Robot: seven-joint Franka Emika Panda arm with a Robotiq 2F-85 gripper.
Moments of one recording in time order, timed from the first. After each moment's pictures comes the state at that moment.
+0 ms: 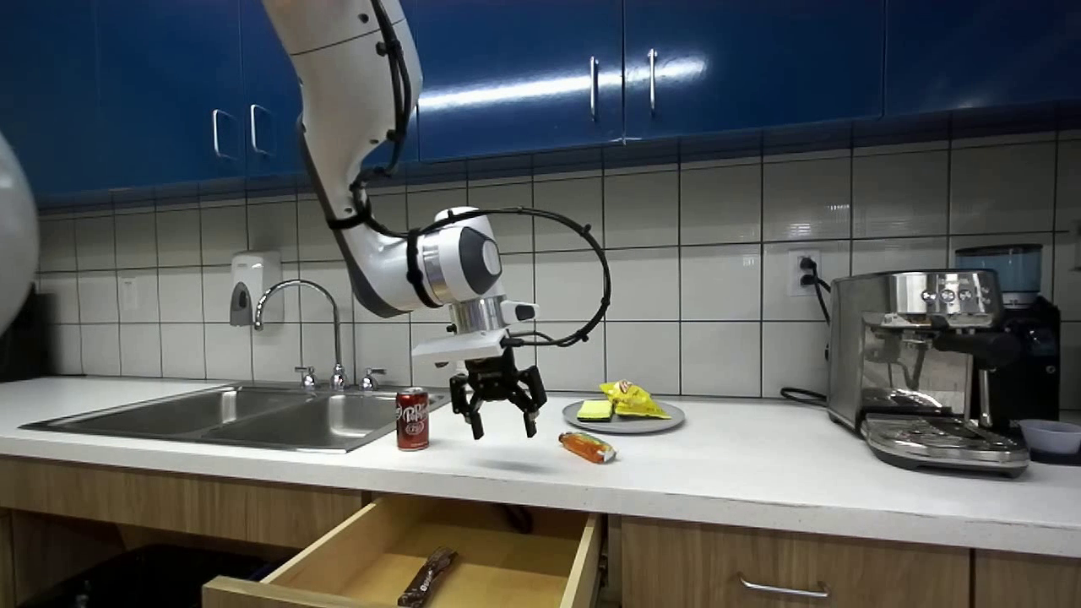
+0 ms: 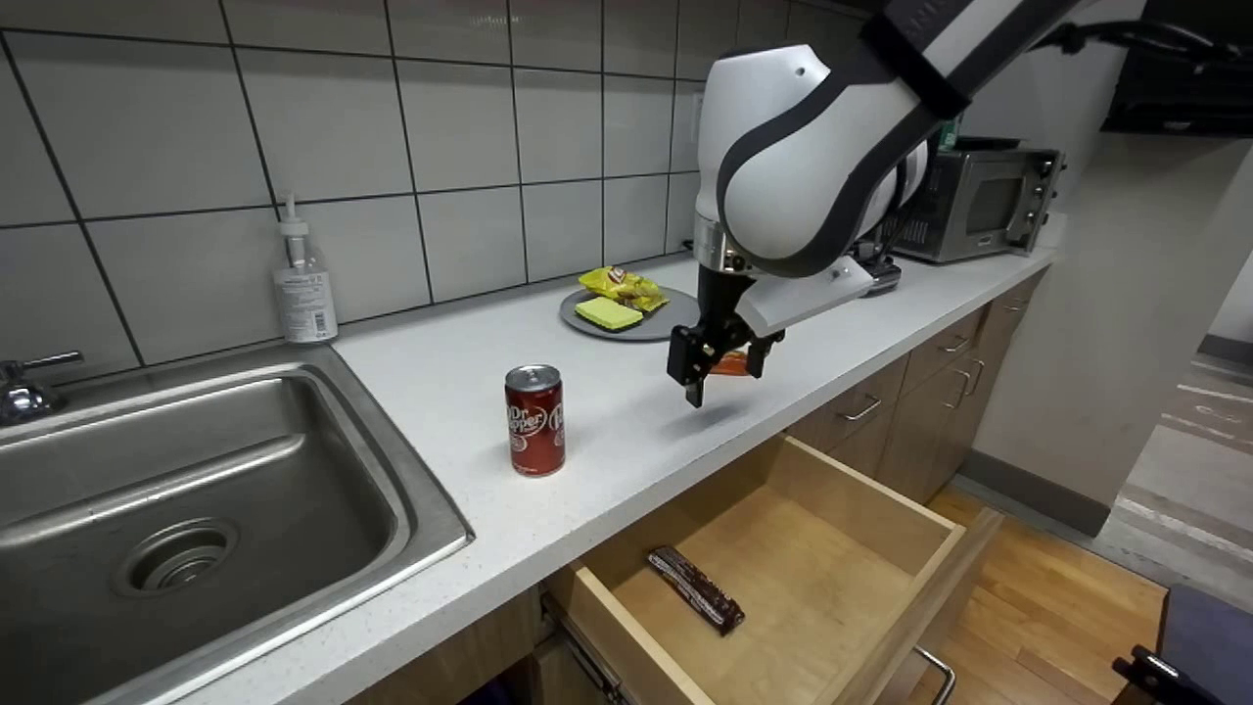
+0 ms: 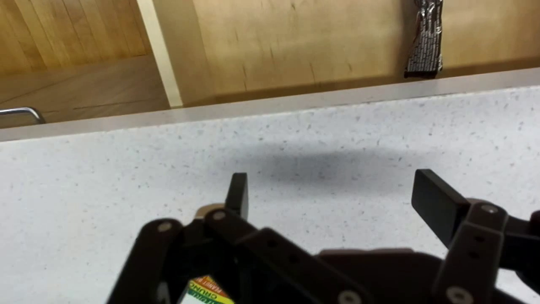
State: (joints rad) arm 0.09 0.37 -0.16 -2.07 -0.17 2.54 0.18
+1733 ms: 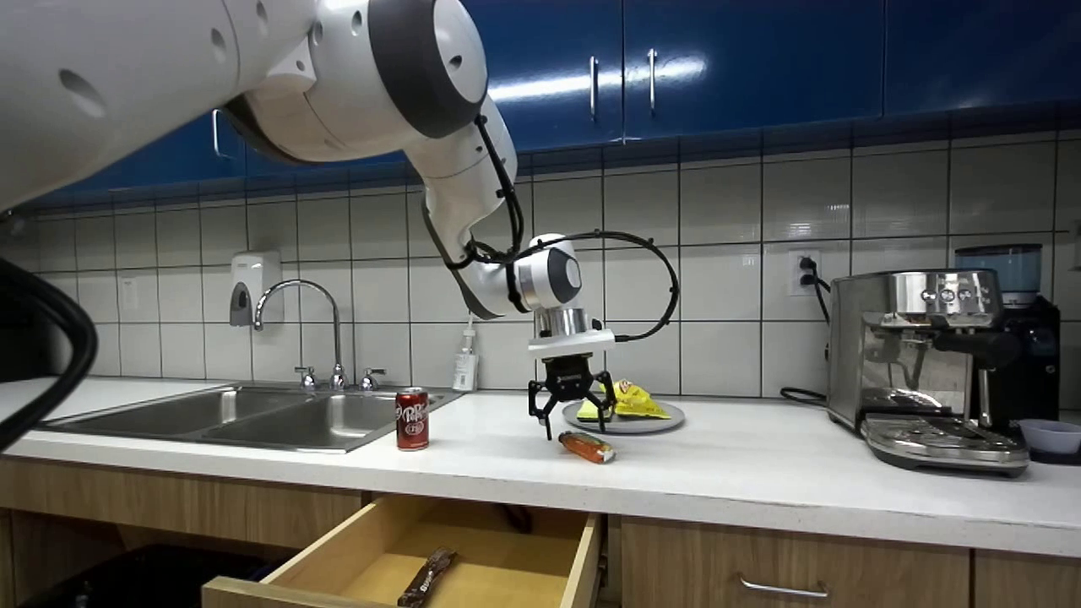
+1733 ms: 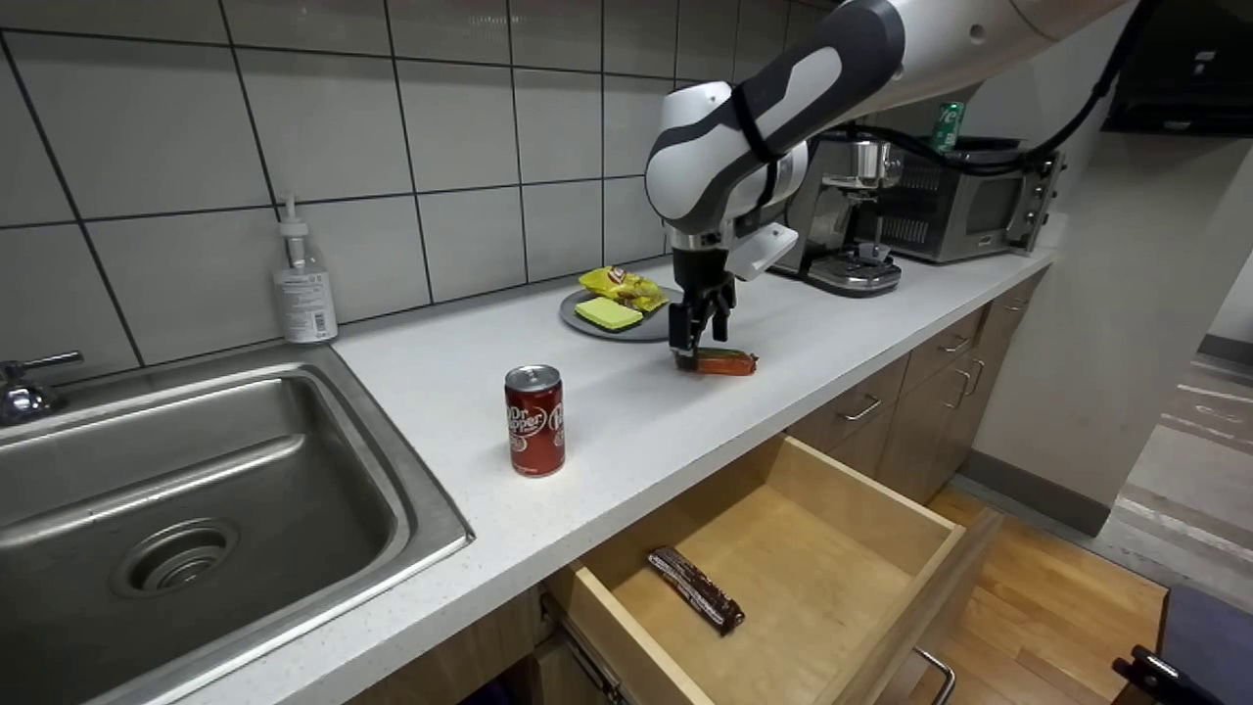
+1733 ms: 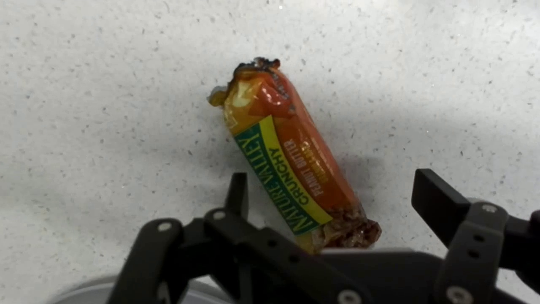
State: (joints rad) arm -0.14 0.82 -0.05 -1.32 -0.14 2.12 -0.38
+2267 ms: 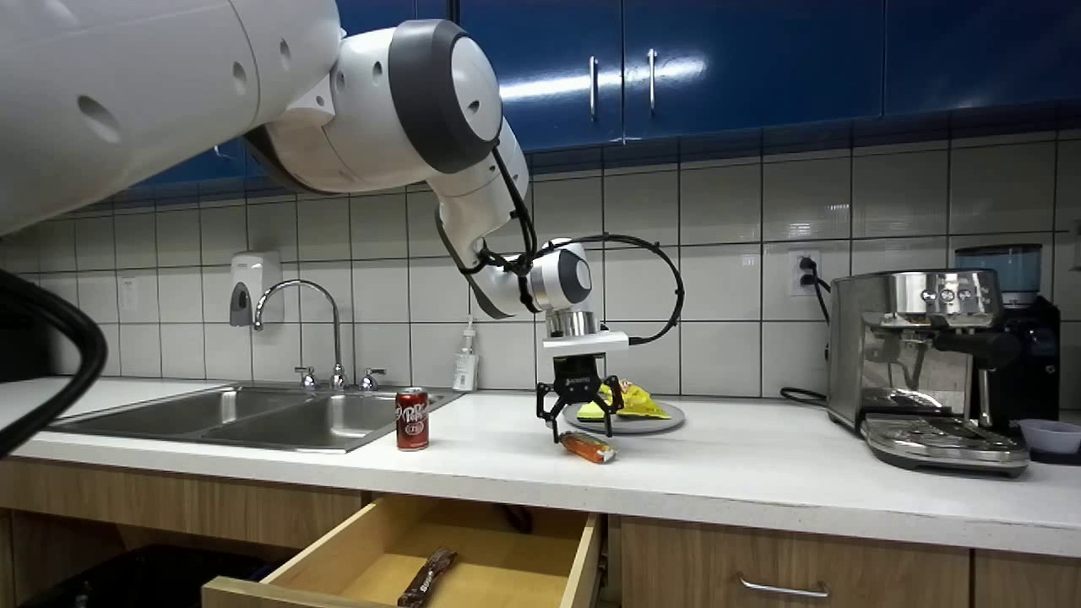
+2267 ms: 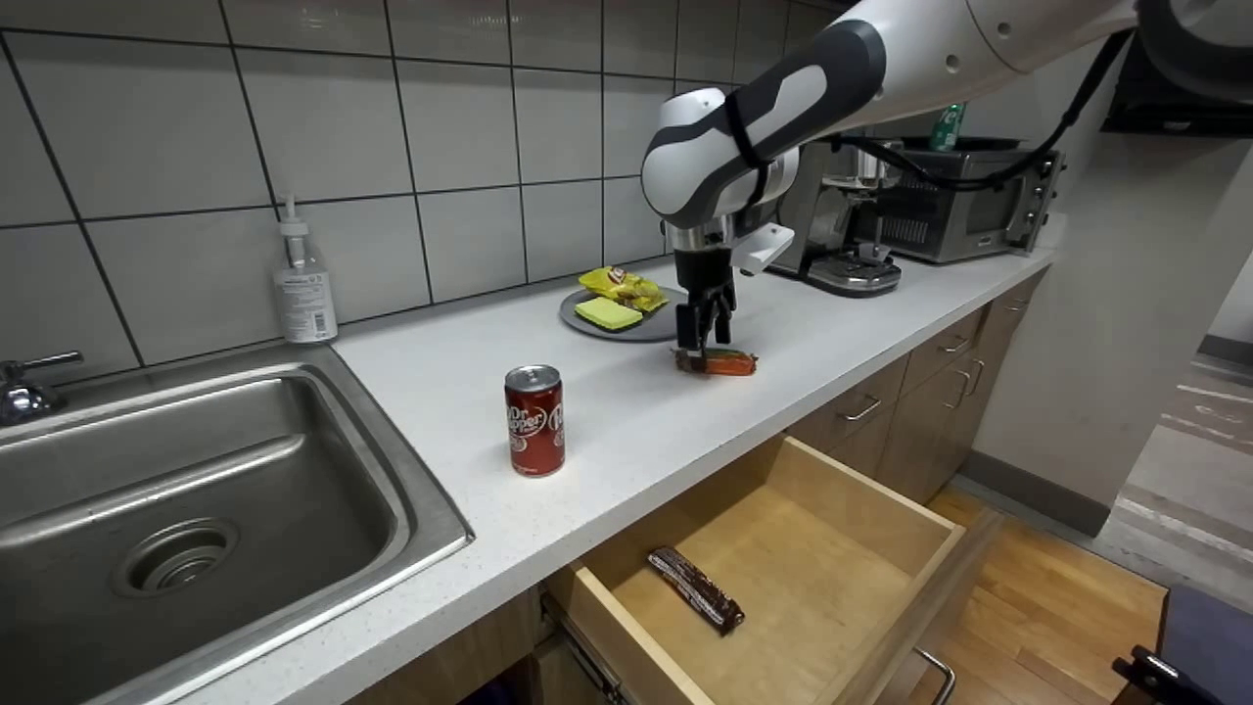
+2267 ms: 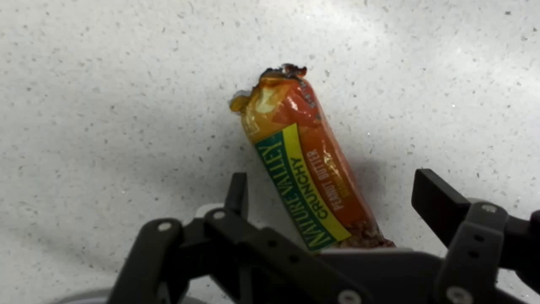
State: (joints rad) arm -0.17 0.91 -0.03 -1.18 -0.13 1.98 -0.49
